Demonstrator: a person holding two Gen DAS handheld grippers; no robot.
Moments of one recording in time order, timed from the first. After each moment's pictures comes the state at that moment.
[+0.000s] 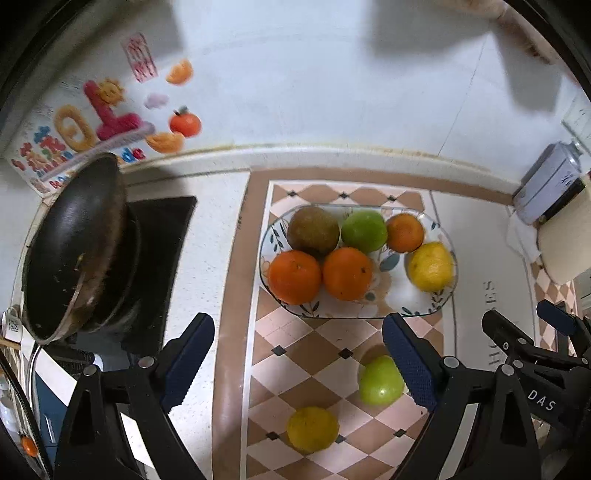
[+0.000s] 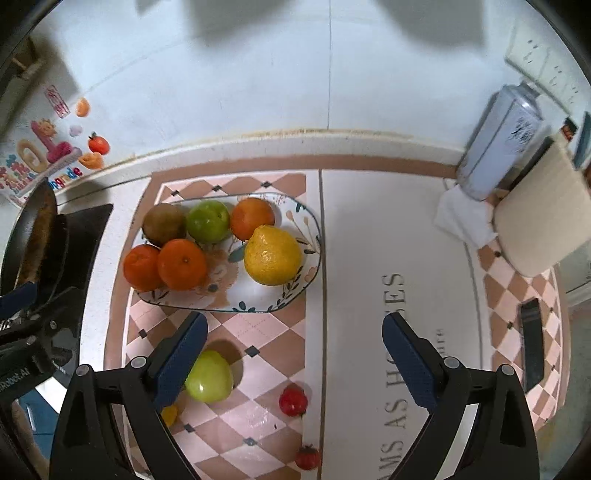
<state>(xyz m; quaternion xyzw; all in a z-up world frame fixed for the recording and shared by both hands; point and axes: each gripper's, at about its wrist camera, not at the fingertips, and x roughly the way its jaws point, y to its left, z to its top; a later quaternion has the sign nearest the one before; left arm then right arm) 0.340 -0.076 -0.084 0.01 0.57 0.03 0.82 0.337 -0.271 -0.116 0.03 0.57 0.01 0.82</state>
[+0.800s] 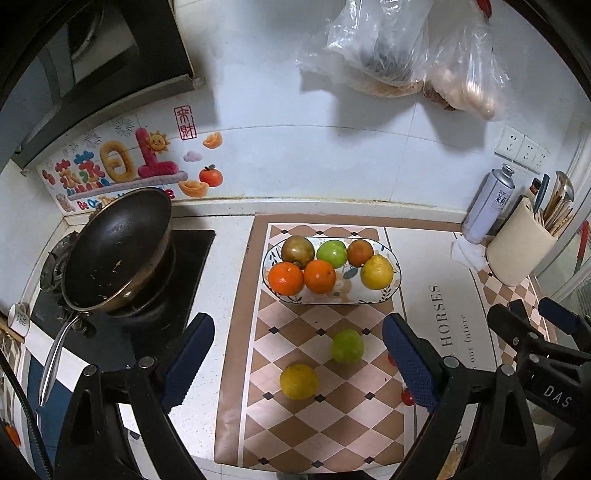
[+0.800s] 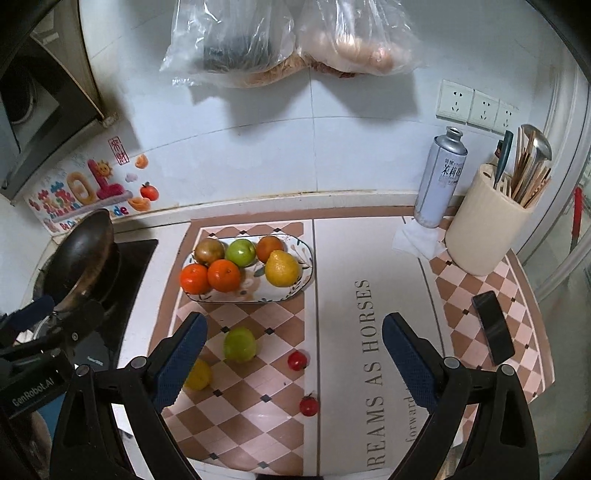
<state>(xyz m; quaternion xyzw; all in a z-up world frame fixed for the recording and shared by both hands) 0.224 -0.084 0.015 0.00 0.47 0.01 0.88 0.213 -0.284 -0.002 0.06 0.47 0.02 0.88</state>
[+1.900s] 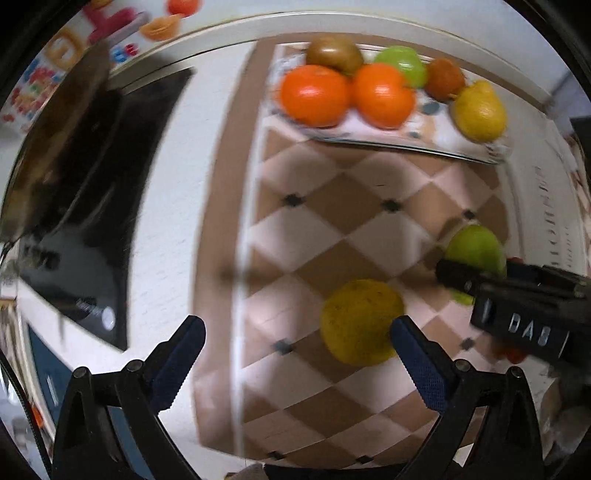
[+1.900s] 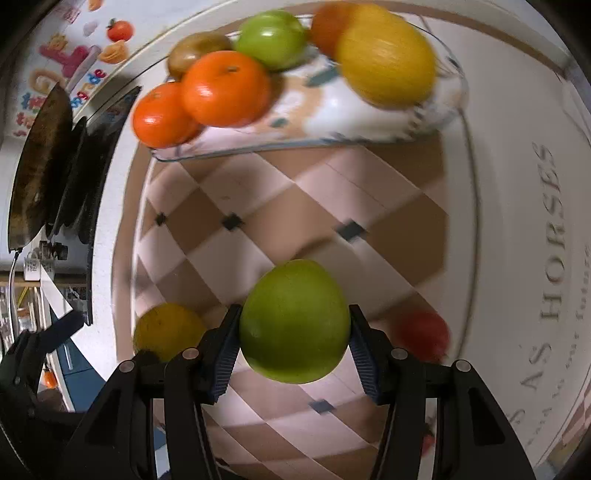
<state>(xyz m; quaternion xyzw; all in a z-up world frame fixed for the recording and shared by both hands) 0.266 -0.077 -0.201 0.03 0.68 0.04 0.73 0.308 -0.221 -0.277 0.10 0.71 0.13 0.68</state>
